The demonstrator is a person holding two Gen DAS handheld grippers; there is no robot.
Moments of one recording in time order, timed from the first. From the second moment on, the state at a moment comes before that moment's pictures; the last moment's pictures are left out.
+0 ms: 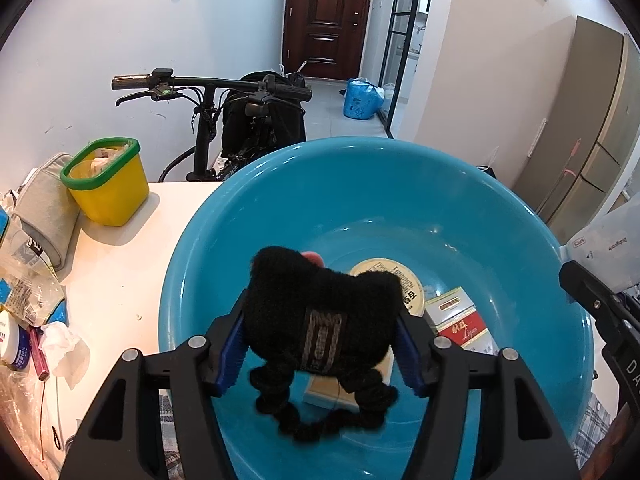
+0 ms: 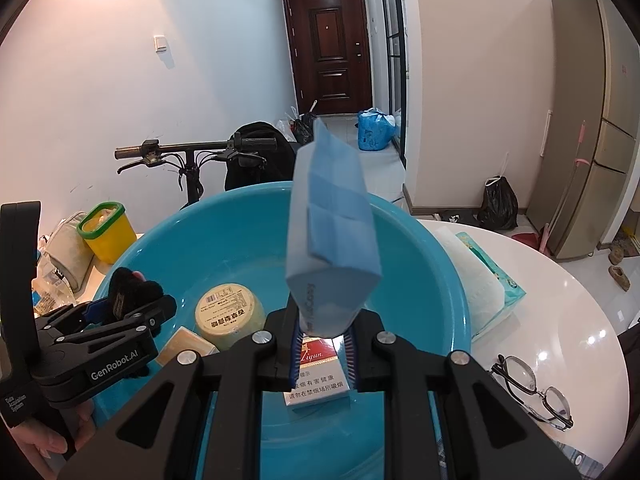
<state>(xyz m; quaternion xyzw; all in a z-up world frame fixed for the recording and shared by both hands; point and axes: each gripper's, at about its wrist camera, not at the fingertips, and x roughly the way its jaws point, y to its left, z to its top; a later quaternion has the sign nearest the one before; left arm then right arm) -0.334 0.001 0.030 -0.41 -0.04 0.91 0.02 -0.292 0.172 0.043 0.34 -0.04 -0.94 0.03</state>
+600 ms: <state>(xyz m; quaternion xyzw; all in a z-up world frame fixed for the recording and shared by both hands) -0.326 -0.019 0.049 -0.39 -0.08 0.92 0.00 -0.294 0.170 0.041 0.34 -0.03 -0.94 0.03</state>
